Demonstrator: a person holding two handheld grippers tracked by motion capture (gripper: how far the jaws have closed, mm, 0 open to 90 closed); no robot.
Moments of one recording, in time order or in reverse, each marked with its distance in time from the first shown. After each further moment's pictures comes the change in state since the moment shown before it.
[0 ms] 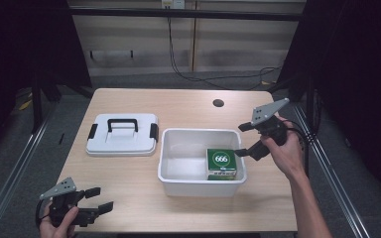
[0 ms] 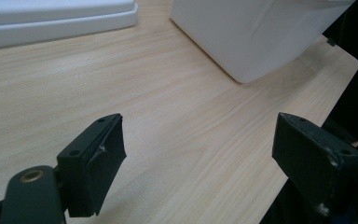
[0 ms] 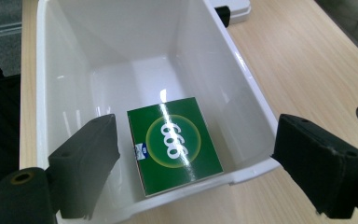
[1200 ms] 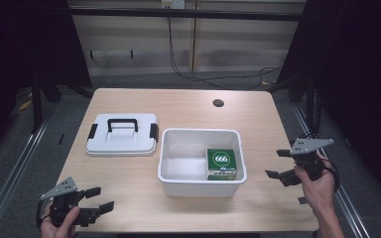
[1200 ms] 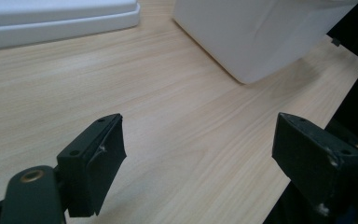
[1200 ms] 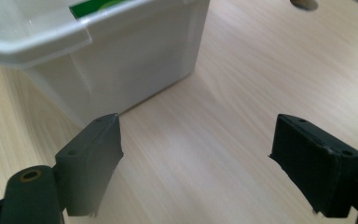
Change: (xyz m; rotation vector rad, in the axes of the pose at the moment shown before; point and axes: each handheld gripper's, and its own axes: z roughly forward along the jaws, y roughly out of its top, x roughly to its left) left arm -0.001 0.000 0.001 -0.002 0.016 -0.002; right arm 0.031 -0.129 -0.030 -0.018 -0.235 0.253
